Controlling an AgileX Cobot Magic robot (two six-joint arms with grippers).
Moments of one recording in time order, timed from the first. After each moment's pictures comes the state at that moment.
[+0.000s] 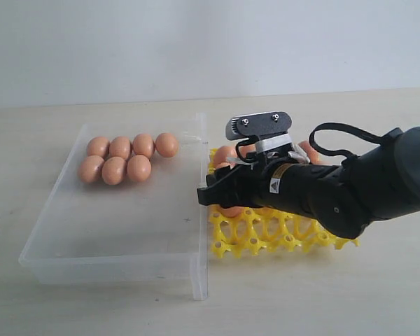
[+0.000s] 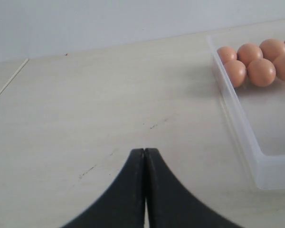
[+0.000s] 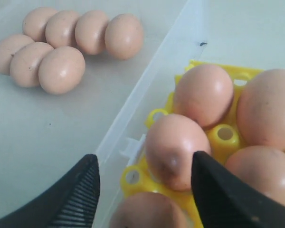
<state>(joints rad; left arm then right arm) 0.04 0.00 0.00 0.10 0.39 0.03 0.59 1.89 -0.79 -0.02 -0.42 0.24</state>
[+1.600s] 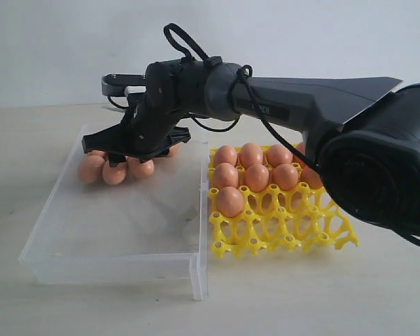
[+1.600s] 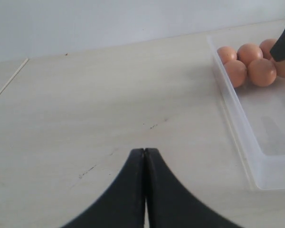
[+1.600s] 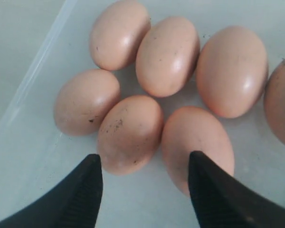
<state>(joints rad) 0.04 0.00 0.00 0.10 0.39 0.03 0.71 2.46 -2.08 0.18 0.69 0.21</state>
